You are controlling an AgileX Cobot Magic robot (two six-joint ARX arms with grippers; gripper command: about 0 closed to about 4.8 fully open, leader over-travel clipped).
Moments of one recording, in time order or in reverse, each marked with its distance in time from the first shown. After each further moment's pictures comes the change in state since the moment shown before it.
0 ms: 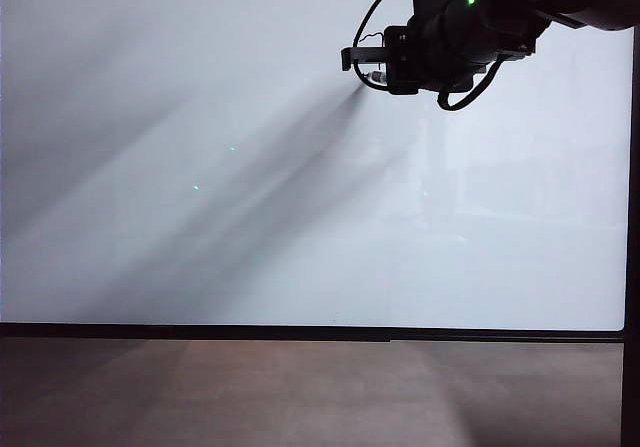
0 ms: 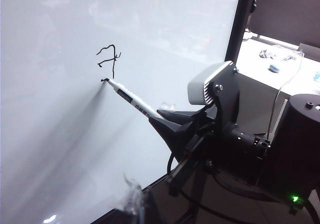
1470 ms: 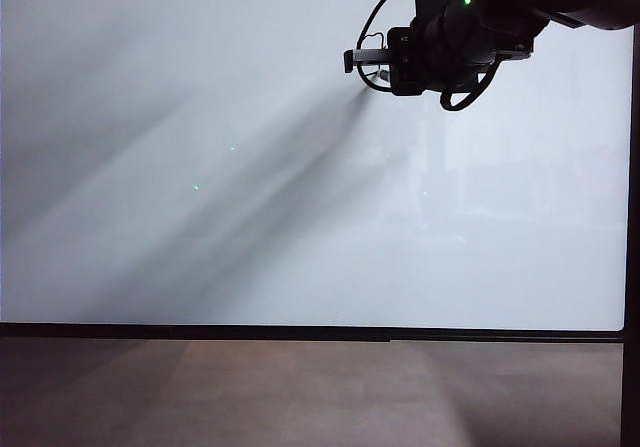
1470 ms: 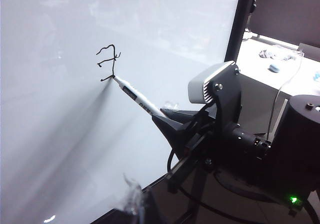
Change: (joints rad) left arm 0.000 0.000 0.000 0.000 0.000 0.000; right arm 0.005 0.000 0.000 -0.005 0.051 0.000
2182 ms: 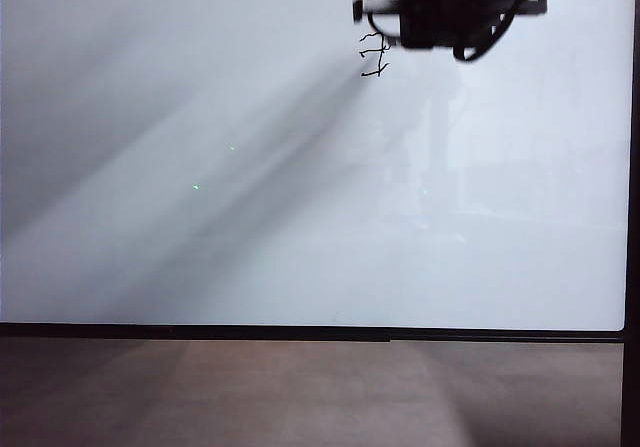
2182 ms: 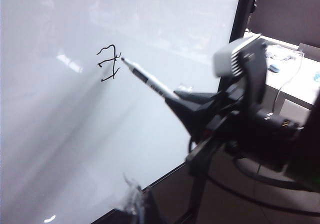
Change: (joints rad) left arm 0.000 0.000 0.000 0.000 0.000 0.000; right arm 0.026 -0.140 0.000 -0.111 0.000 0.001
